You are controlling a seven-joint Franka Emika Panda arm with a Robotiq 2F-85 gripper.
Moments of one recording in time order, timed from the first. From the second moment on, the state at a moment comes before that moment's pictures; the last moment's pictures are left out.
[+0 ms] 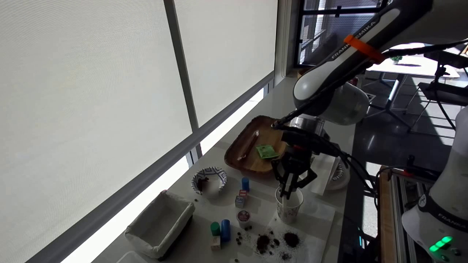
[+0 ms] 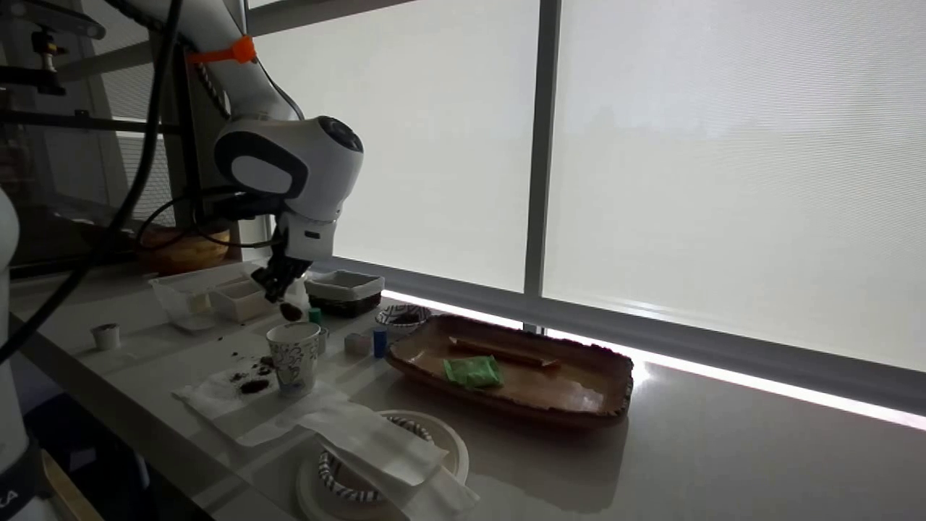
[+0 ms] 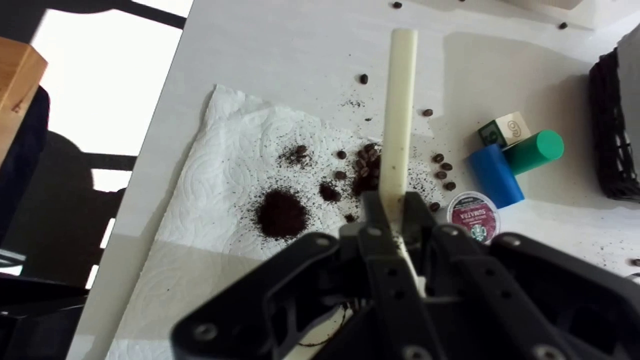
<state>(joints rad) 0.12 -0.15 0.08 -2.68 1.04 2.41 0.65</state>
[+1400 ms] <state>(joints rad) 0.00 -0.14 0.00 -2.74 1.40 2.21 0.26</state>
